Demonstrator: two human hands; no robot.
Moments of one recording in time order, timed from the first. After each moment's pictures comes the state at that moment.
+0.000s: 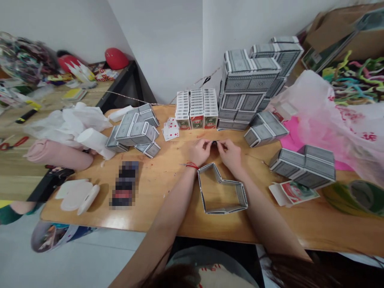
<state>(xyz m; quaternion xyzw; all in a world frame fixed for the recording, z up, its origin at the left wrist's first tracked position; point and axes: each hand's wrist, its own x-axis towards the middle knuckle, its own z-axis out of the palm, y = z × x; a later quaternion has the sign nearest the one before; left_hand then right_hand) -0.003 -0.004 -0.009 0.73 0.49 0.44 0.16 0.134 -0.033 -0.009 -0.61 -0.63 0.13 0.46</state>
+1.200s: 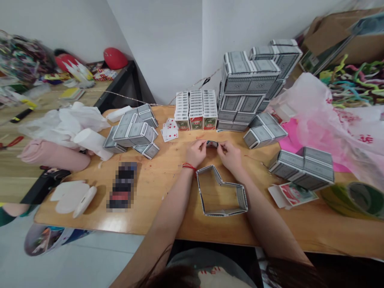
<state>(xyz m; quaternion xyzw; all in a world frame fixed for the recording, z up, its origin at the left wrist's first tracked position) -0.013 0.000 -0.010 0.73 0.47 0.46 0.17 0.138 -0.036 -0.009 -0.61 -0.64 0.13 0.44</state>
